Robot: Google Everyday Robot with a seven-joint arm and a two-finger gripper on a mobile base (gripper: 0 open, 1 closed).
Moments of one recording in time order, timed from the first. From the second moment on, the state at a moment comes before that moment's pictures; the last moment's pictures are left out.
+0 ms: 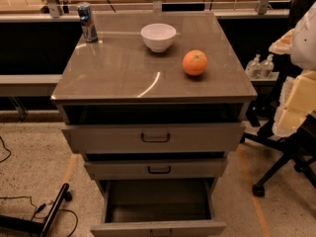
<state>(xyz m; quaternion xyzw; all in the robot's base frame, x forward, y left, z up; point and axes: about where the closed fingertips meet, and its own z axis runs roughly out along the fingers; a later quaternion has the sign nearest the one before) 0.438 -0.217 0.976 -0.60 0.78 -0.03 0.16</state>
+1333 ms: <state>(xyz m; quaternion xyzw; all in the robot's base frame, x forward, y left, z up) 0.421 -0.197 0.761 -0.60 0.79 0.04 0.14</state>
